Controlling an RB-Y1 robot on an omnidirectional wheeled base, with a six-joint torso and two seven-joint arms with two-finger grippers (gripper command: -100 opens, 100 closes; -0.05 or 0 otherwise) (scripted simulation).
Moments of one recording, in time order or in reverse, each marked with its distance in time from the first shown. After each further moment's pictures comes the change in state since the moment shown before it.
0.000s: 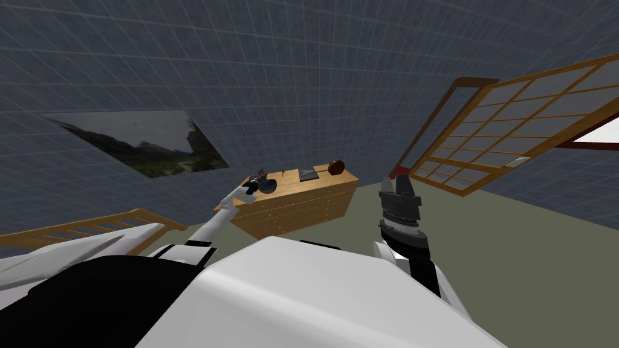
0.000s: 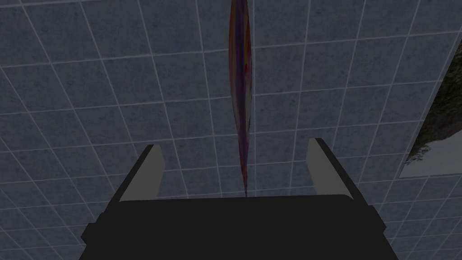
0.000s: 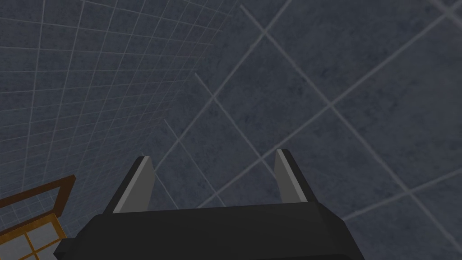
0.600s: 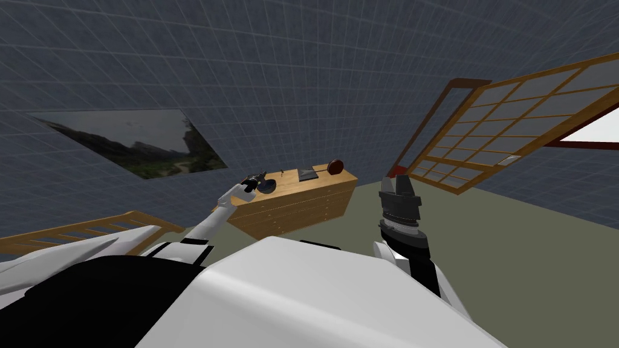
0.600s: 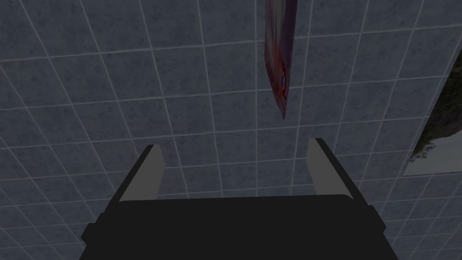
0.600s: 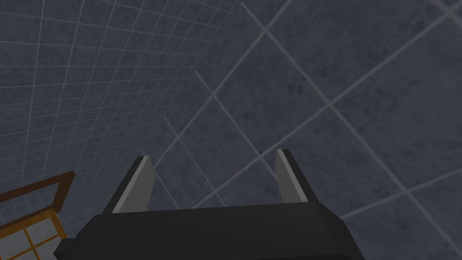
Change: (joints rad) left arm -0.009 0.046 -0.005 -0.022 0.044 0.044 -0.001; right arm 0.000 0.000 0.000 0.000 0.000 0.000 0.000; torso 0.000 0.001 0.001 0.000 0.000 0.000
